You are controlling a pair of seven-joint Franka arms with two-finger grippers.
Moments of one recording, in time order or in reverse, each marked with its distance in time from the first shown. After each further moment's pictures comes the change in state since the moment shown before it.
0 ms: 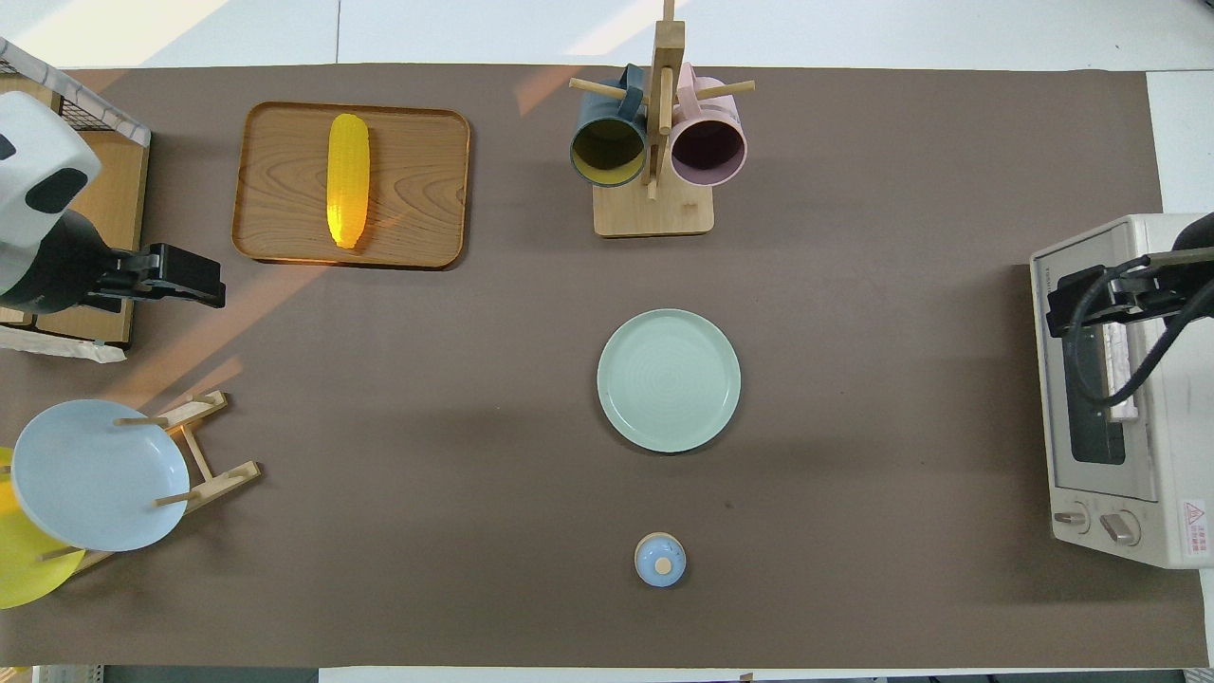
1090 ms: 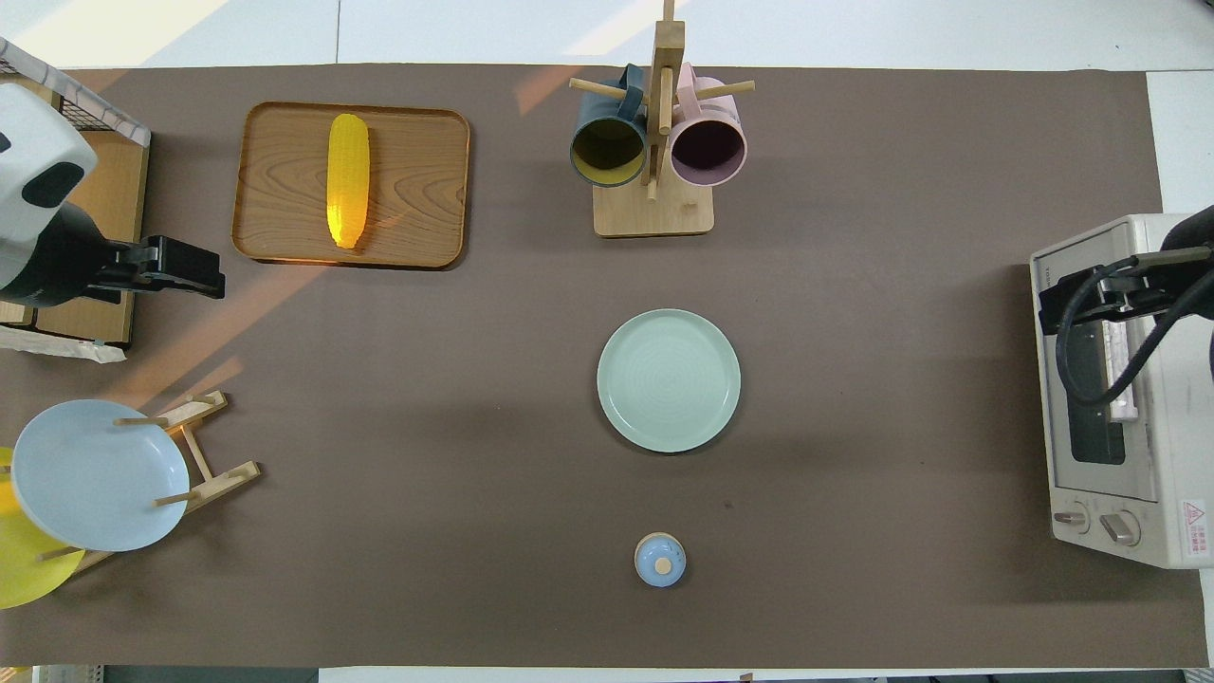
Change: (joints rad) left arm 0.000 0.000 0.002 0.000 0.000 0.024 0.000; right arm -0.049 -0.017 -0.001 -0.088 0.000 0.126 -0.094
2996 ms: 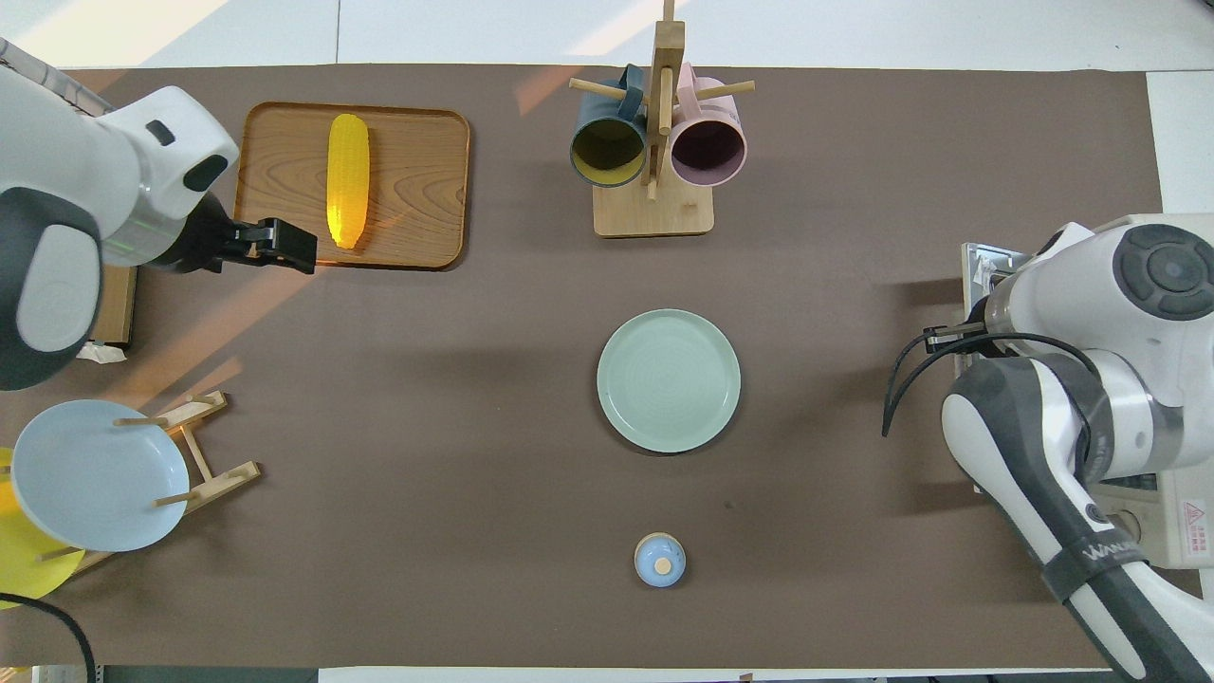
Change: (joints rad) left arm -0.069 0.165 -0.012 -0.029 0.000 0.210 0.001; right arm 0.037 0.057 0.033 -0.531 -0.074 0.637 0.172
